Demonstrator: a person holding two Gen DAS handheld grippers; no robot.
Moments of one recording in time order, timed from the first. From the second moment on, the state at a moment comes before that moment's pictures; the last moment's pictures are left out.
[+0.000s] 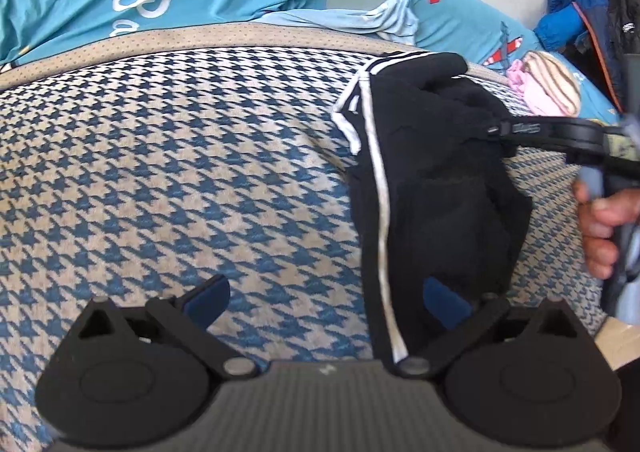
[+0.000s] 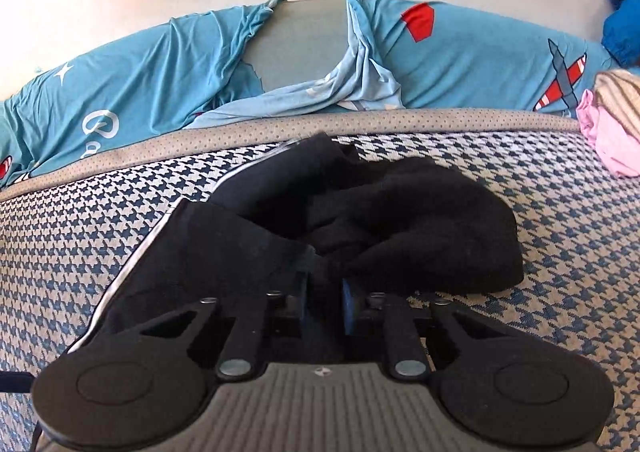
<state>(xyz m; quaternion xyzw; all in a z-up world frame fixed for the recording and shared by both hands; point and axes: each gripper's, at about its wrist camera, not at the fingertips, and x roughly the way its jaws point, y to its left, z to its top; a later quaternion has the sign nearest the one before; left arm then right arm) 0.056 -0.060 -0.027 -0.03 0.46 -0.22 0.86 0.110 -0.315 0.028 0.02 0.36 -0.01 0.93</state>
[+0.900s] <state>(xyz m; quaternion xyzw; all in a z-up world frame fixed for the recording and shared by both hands) 0.077 -0.024 -0.022 -0.09 0.45 -0.13 0.88 0.028 -0.275 0.058 0.02 0.34 0.23 0.91</state>
